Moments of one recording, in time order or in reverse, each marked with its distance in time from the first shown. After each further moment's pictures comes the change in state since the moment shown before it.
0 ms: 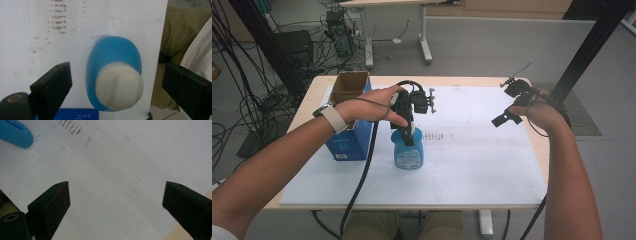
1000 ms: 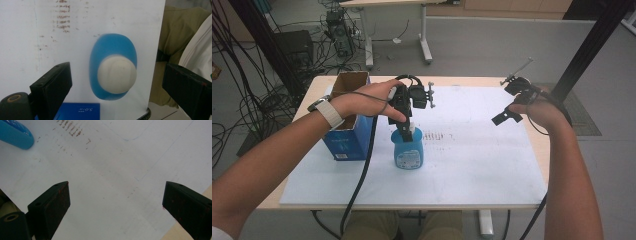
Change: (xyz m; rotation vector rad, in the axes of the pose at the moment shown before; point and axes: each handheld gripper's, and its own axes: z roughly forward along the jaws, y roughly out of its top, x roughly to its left) left arm -0.004 0.000 -0.020 0.000 0.012 -0.002; right arm 0.003 0.004 -0.006 -0.004 -0.010 -0.009
